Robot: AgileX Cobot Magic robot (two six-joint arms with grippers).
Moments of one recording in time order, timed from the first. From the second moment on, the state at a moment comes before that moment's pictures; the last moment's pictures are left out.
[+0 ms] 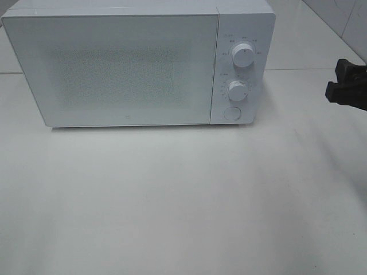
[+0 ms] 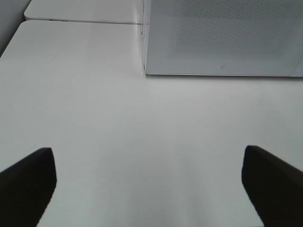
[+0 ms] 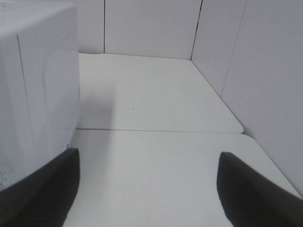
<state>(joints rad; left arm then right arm) -0.03 0.00 -0.52 -0.09 1.07 0.03 0.28 1.39 -0.29 0.44 -1.02 -0.32</state>
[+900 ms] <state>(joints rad) -0.03 0.00 -0.52 -0.09 1.07 0.03 0.81 1.66 -0.37 0.87 -1.20 -0.38</state>
